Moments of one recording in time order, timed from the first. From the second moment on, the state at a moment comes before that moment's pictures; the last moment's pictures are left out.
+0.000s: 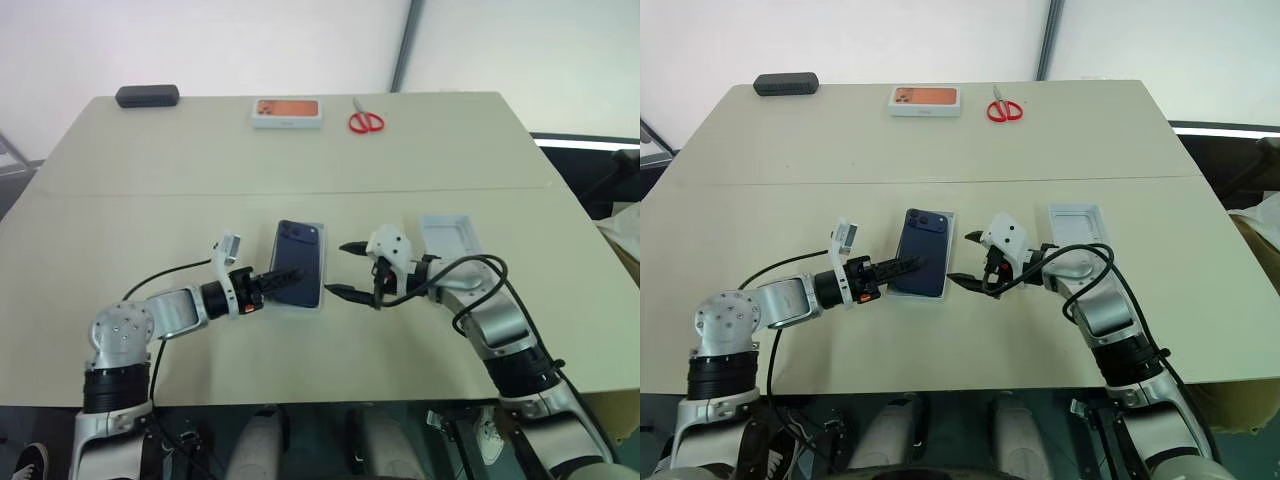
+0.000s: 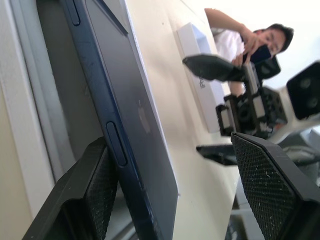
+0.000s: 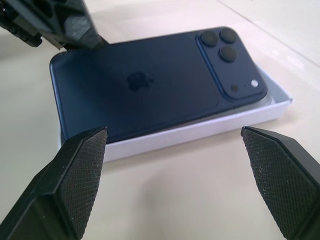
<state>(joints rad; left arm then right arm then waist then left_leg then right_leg) -0.35 0.42 0.25 -0.12 -1.25 1.28 -0.27 -0.45 -0.45 0.21 -0.05 0.20 0.38 0.92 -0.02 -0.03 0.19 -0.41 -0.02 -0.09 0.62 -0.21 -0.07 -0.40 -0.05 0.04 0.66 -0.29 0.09</state>
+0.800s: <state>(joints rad) -0.31 0.55 0.22 -0.14 -1.06 1.19 -0.40 -0.47 -0.44 0.23 -0.01 0.20 0.35 0.92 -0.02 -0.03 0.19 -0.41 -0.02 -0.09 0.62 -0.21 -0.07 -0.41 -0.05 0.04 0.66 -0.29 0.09</state>
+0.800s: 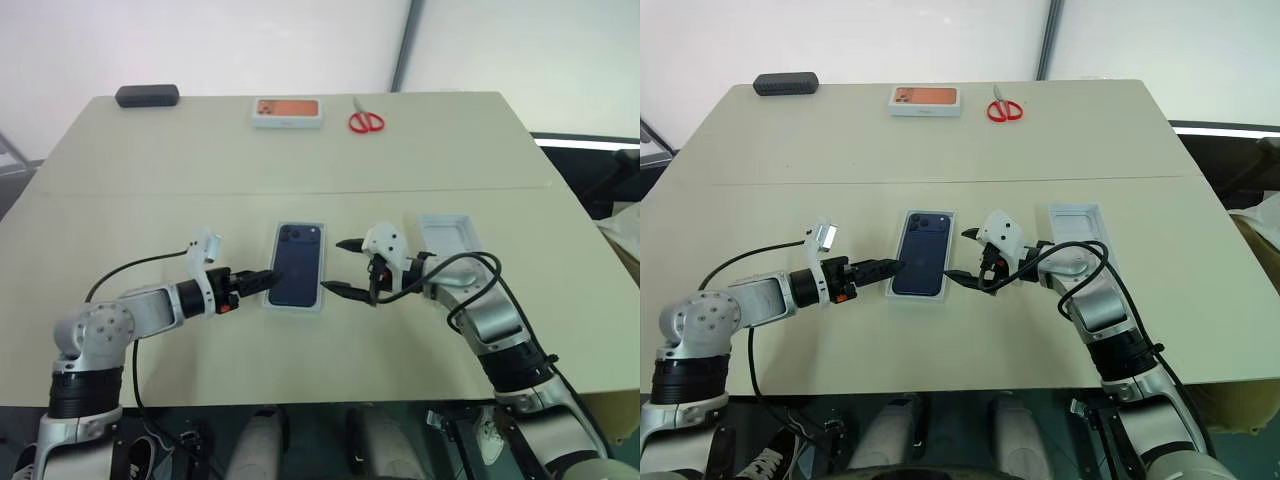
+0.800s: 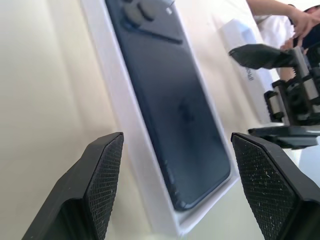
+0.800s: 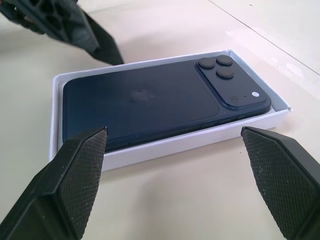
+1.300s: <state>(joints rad) -0.33 0.56 0.21 -0.06 -0.88 1.07 -0.43 -0.48 -0.44 0.26 0.06 0.11 0.26 0.91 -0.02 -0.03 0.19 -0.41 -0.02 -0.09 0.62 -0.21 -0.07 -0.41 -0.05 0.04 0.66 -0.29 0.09</state>
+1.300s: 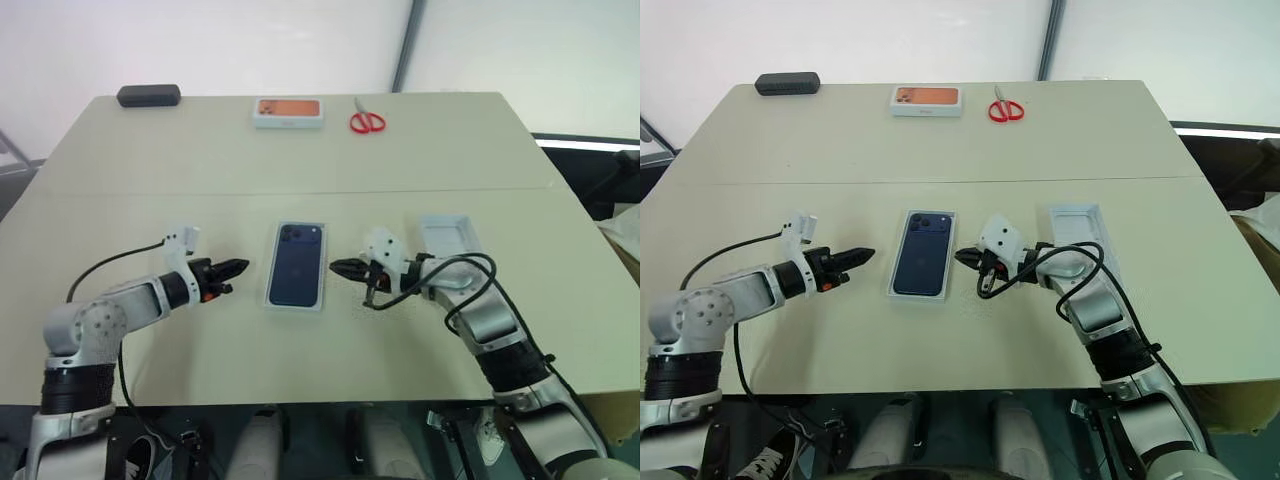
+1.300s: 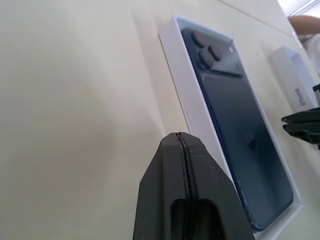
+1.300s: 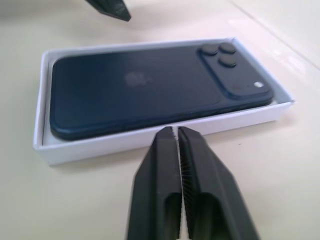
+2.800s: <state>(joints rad) -0.56 0.13 -0.02 0.22 -0.53 0.86 -0.56 -0.44 -0.67 0.17 0.18 0.01 0.13 0.94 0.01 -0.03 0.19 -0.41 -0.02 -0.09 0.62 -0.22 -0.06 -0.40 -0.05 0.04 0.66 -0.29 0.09</state>
